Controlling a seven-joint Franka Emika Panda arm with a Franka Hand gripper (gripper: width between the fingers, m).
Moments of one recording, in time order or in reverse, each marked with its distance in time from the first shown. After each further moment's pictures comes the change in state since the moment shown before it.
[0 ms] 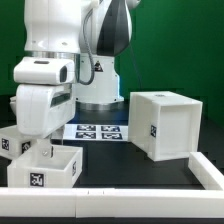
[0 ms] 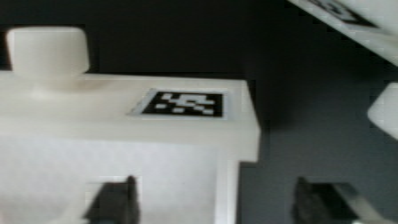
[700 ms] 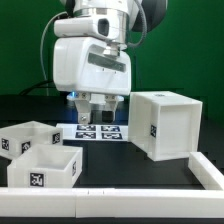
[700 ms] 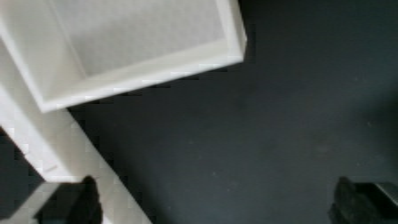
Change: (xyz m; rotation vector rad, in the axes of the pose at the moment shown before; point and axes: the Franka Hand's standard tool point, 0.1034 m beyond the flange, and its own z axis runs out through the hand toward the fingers) arm 0.075 0.014 -0.059 -0.105 0.041 0.298
